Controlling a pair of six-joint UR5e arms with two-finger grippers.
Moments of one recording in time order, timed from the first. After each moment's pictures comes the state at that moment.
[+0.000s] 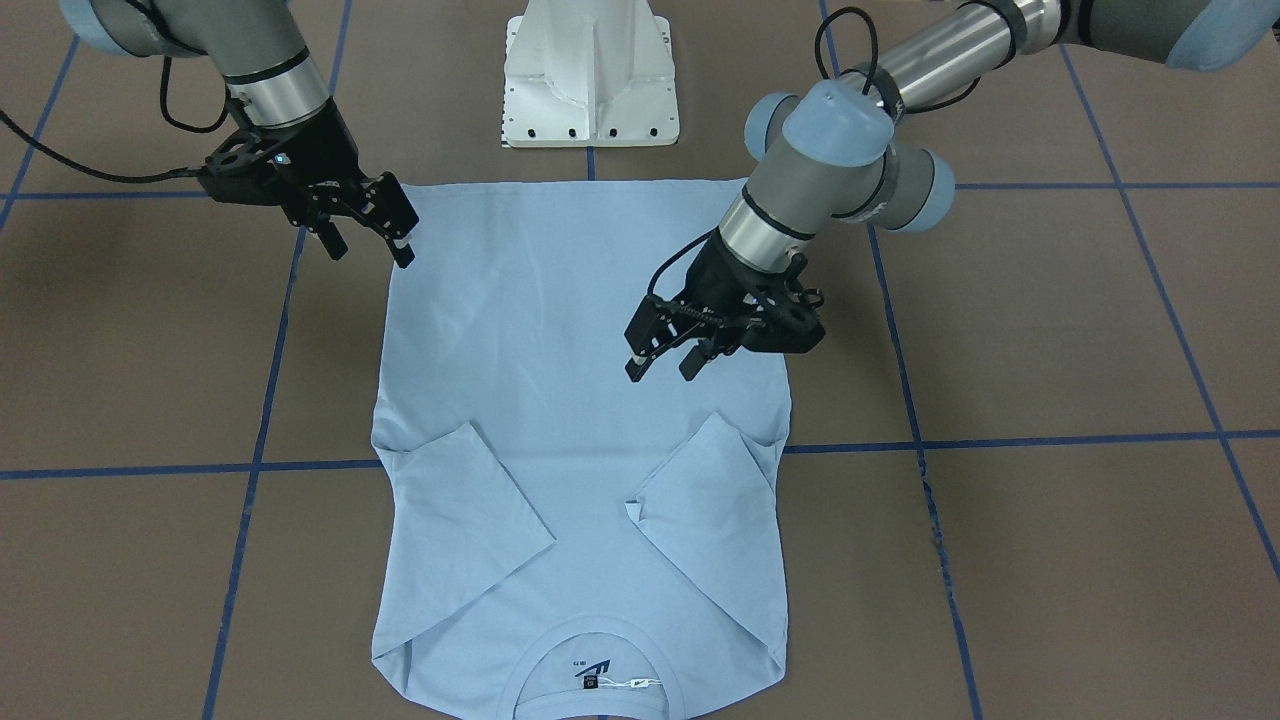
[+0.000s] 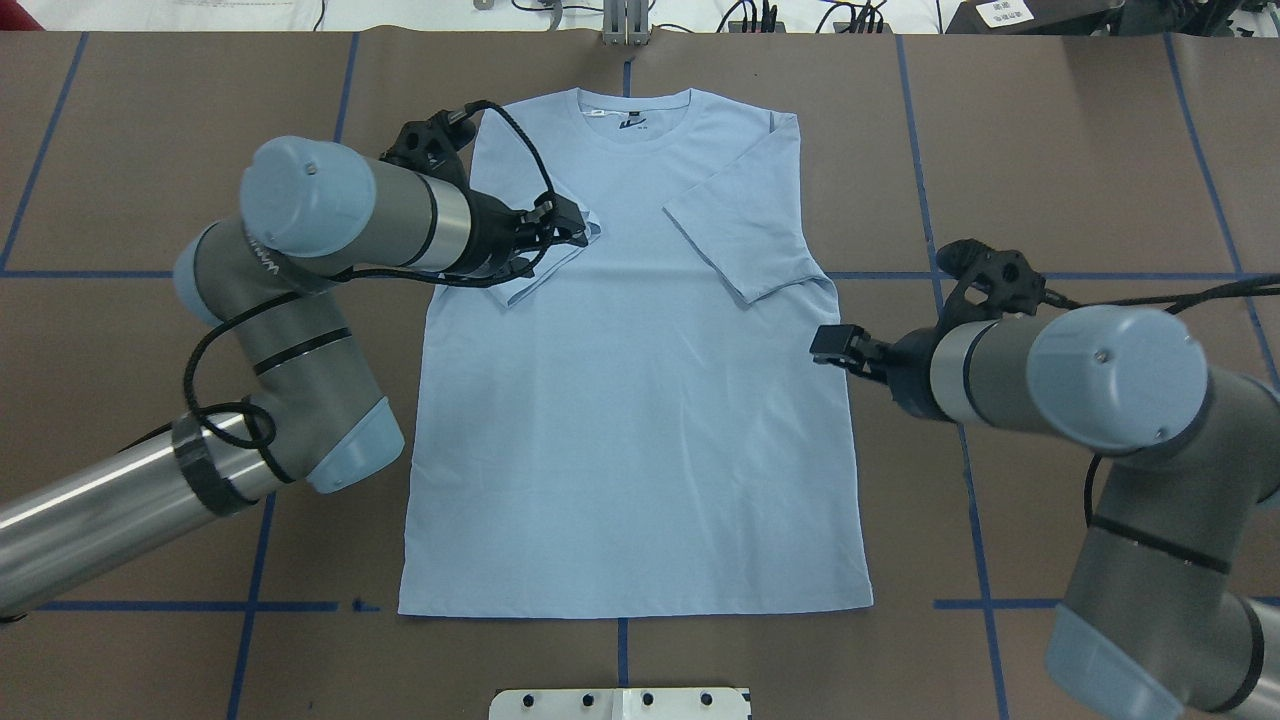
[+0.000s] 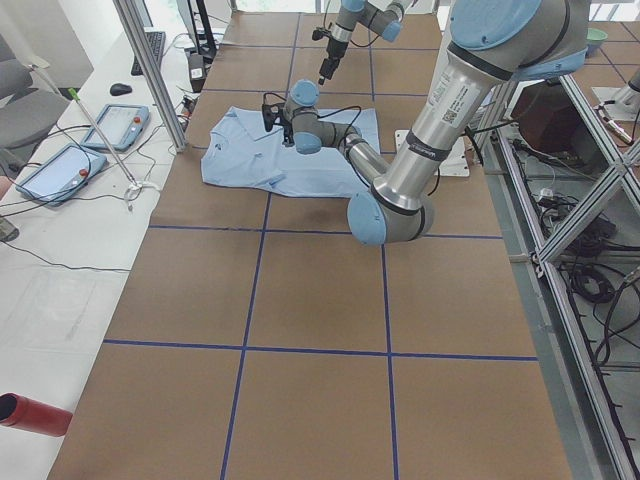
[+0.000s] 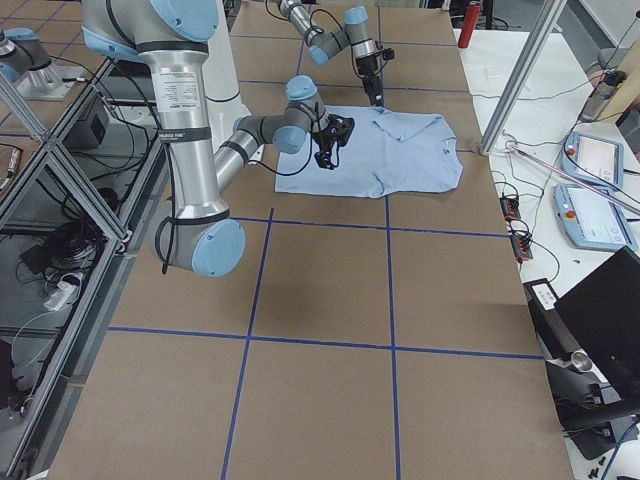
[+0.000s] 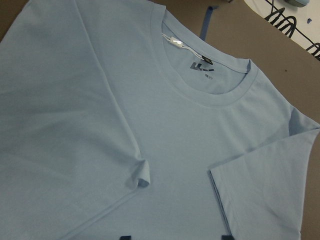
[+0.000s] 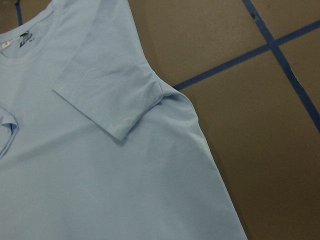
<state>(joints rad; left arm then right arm) -0.66 -2.15 -1.60 -2.27 -1.86 -1.62 0.47 -1.40 2.11 -1.32 1.60 1.68</state>
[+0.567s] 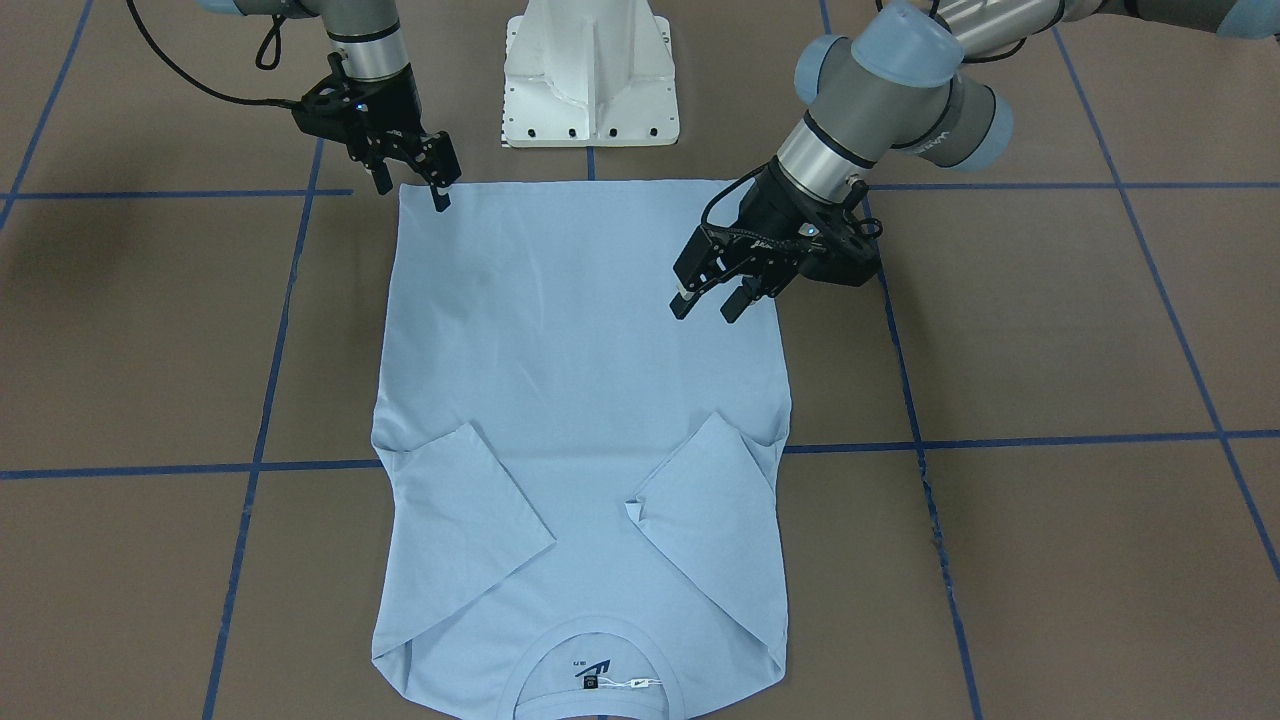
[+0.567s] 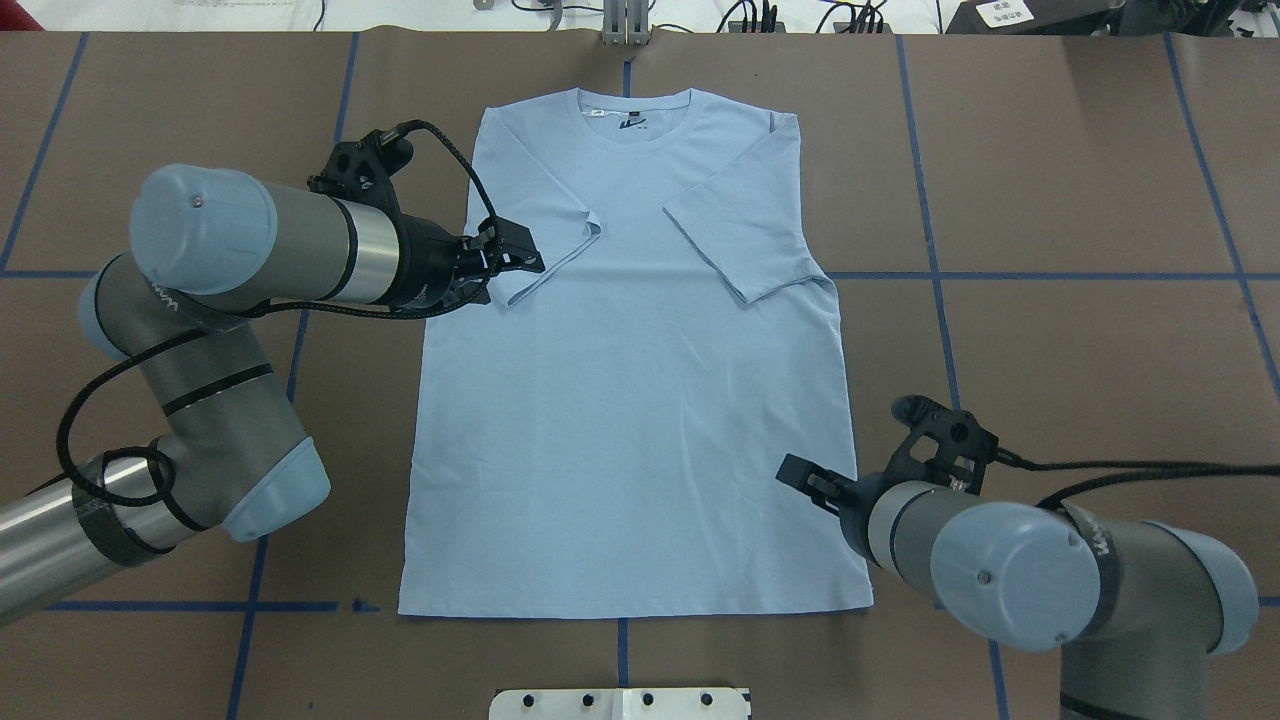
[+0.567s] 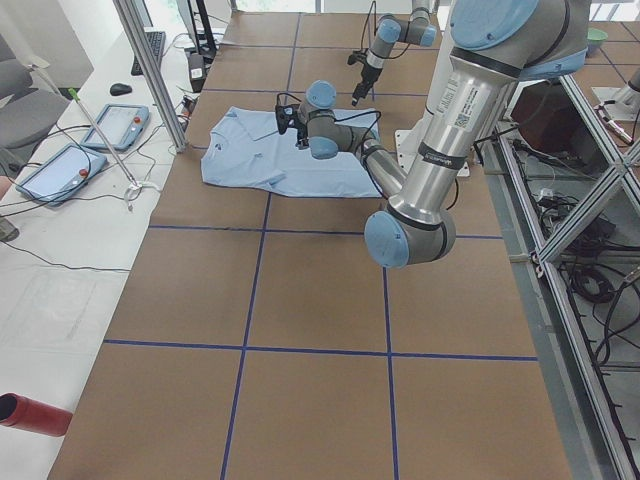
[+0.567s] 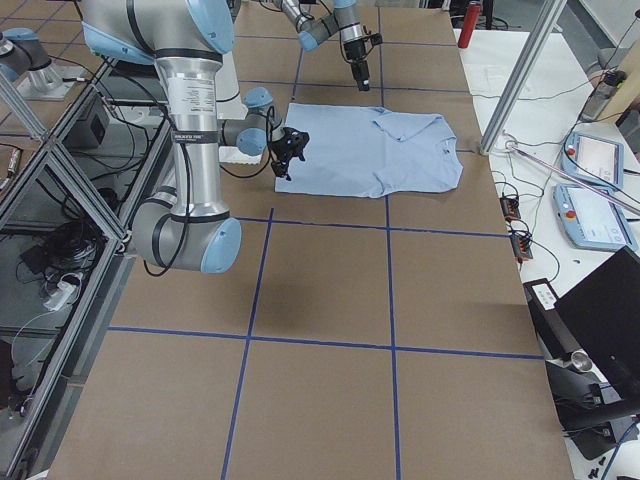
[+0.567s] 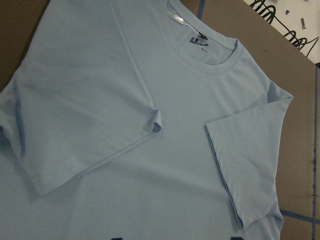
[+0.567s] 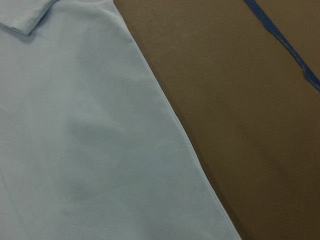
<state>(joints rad) -0.66 -2.04 -1.75 -2.24 -1.87 -1.62 0.13 -1.49 2.16 -1.43 1.34 2.00</state>
